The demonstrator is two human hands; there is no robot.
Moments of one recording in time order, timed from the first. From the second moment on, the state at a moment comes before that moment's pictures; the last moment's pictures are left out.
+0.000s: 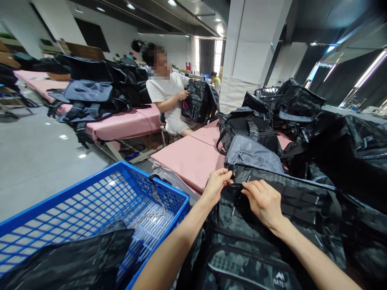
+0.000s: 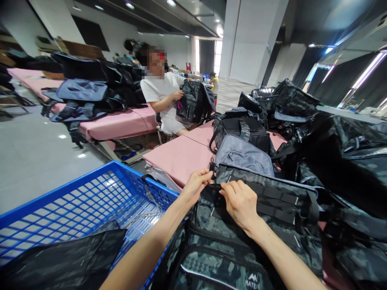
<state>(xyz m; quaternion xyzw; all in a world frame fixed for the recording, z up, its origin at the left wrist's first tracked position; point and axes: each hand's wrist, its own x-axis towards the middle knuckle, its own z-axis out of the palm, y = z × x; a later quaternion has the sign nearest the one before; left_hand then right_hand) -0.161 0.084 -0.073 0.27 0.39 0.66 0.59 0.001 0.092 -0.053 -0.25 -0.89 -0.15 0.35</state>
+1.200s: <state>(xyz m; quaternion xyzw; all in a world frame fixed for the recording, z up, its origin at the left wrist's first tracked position) -0.188 -0.064 -0.222 0.40 0.70 0.47 0.37 -0.059 0.195 -0.005 -0.51 -0.84 0.15 0.14</state>
